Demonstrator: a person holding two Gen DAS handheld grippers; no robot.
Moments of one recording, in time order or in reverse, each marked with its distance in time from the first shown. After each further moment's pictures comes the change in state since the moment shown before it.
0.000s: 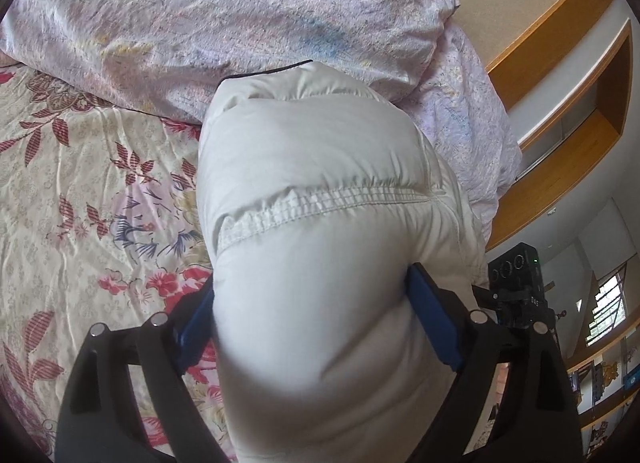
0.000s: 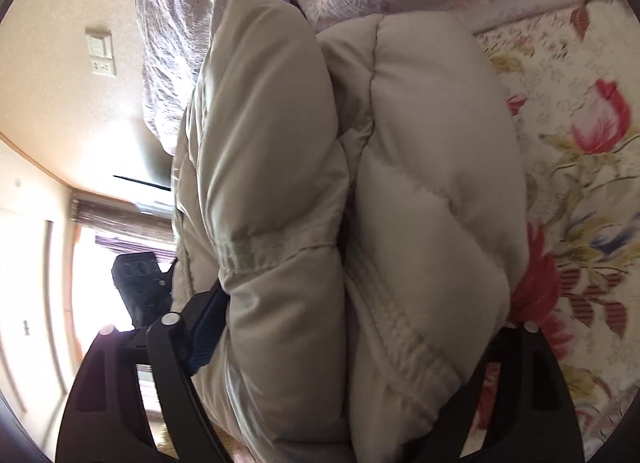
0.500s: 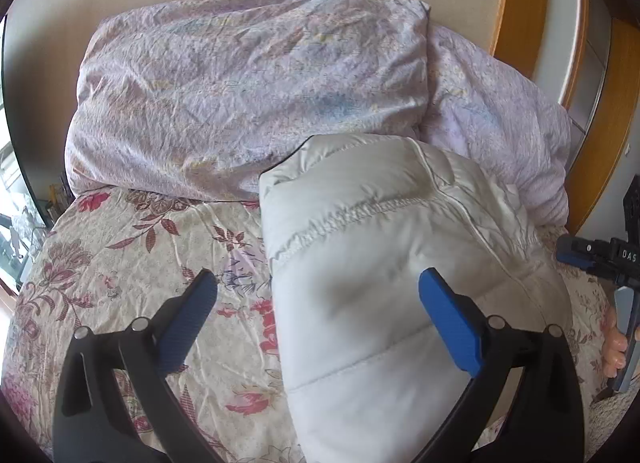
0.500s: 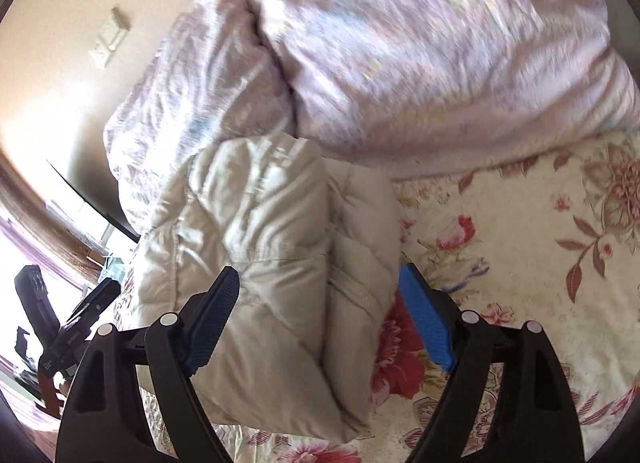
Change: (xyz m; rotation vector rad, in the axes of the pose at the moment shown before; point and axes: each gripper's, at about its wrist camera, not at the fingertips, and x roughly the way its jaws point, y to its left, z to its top) left arm -0.058 -0.070 -0.023 0.303 -0.159 0.406; right arm -0.094 0.083 -0.050 -0.266 -0.340 -0.404
